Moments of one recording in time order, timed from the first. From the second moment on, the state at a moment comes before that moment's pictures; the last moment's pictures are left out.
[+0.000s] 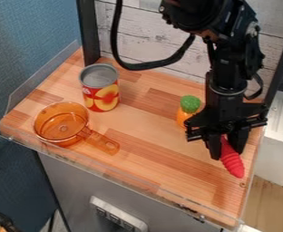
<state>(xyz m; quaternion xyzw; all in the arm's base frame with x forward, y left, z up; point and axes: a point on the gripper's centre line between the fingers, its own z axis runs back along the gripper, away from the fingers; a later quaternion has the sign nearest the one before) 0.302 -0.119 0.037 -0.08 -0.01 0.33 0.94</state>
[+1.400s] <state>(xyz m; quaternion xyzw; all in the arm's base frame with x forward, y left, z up) 0.351 -0.024 0.040 -0.04 -0.04 0.47 0.88</state>
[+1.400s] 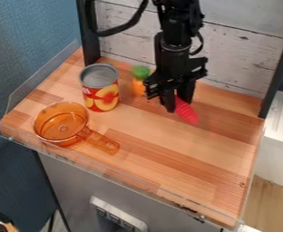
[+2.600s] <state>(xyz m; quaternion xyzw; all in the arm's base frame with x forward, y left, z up) 0.337 -0.062 0.026 -0.01 -0.03 0.40 0.92</state>
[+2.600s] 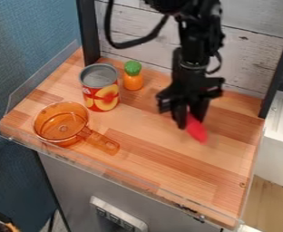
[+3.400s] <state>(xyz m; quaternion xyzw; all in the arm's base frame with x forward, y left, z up) 0.332 -0.059 0.004 0.05 -0.04 0.37 0.93</state>
